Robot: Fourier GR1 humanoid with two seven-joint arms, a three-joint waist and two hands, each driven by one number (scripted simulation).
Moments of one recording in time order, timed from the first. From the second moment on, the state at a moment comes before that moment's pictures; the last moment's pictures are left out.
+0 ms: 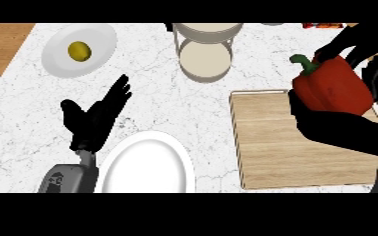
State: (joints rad) left arm -0.14 0.08 -0.04 -1.51 0.08 -0.07 0.24; right arm -0.64 -0.20 0.07 -2.18 0.78 0.40 0.98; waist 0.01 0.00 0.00
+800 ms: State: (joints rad) left arm -0.17 0.07 -0.04 -1.50 0.08 -0.08 0.26; right arm -1.17 -0.16 -0.06 -1.46 0.85 0.29 0.91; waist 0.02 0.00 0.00
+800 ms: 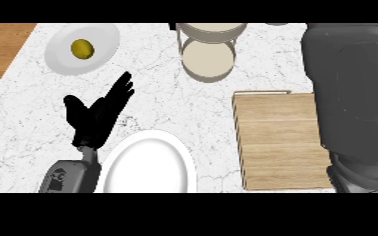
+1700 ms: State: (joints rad) left arm -0.19 0.06 -0.05 -1.51 0.07 -0.09 0.26; right arm -1.37 -0.07 -0.26 -0.70 0.80 -0.25 0.55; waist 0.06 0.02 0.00
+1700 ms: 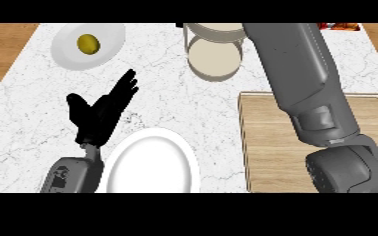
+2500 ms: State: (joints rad) left arm -0.22 0.05 -0.05 -1.47 0.07 -0.10 0.25; right arm -1.49 -0.01 -0.41 -0.44 0.64 -0.53 0.14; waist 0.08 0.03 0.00
